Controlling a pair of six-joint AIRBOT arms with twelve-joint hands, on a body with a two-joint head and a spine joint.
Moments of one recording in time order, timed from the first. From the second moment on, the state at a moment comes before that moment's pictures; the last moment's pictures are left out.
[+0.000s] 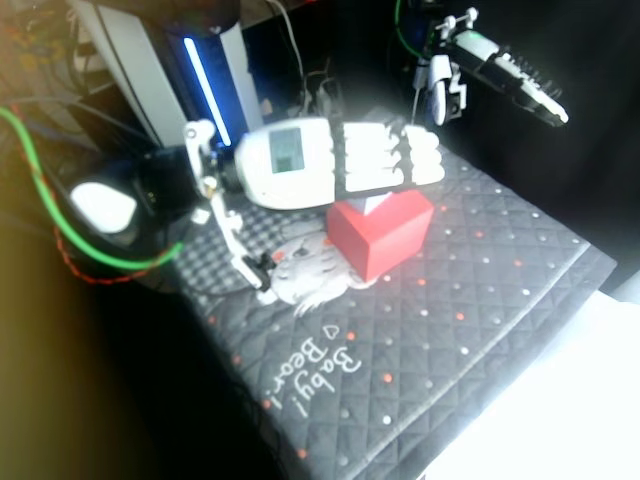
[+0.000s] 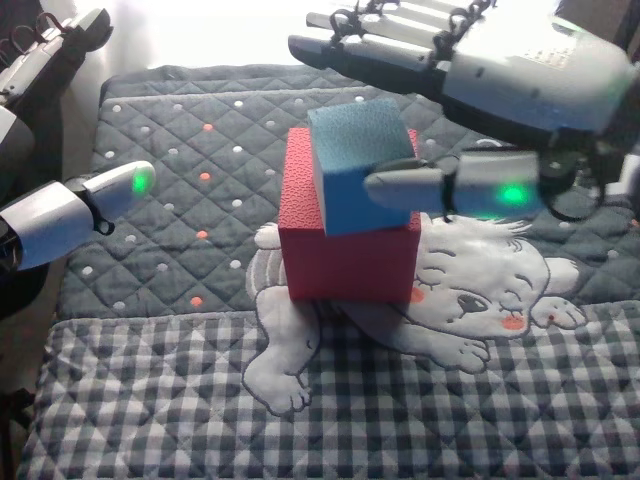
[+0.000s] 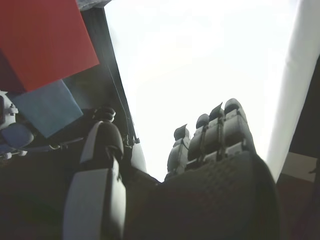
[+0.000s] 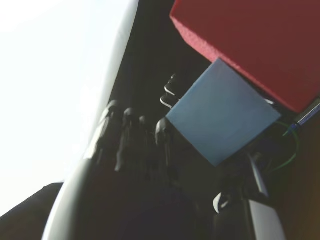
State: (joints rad) left arm 1.12 -0.93 0.98 -0.46 -1.37 0.92; right arm -0.41 -1.04 1.13 -0.42 0.75 -0.52
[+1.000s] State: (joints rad) left arm 1.22 -0.87 0.92 -0.46 -1.59 0.88; right arm -0.81 -0.57 0.82 0.09 1.12 -1.03
